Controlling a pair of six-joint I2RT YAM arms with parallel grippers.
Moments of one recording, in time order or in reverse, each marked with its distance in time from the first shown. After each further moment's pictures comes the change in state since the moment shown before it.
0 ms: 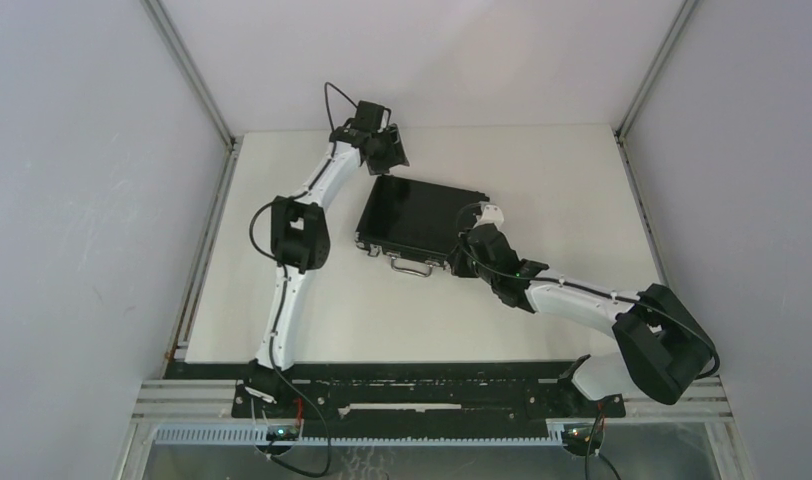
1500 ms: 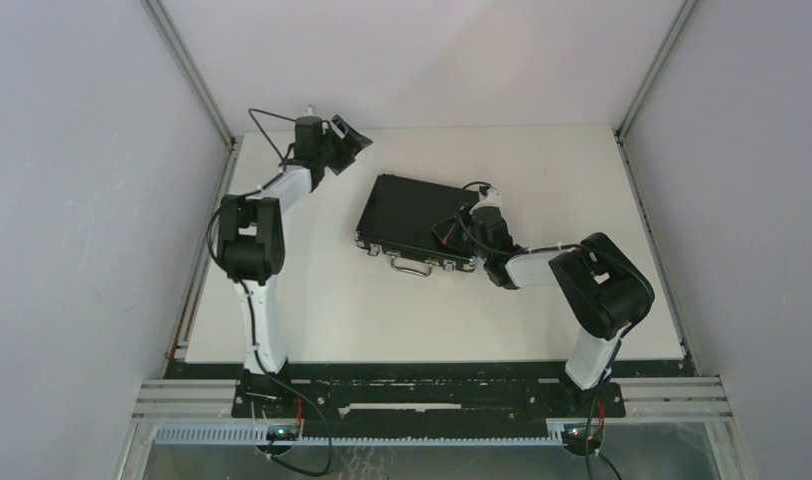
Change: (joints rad) left arm 0.203 -0.414 -0.844 0.824 0.156 -0.297; right arm -0.164 0.384 0.066 0.529 -0.192 0.196
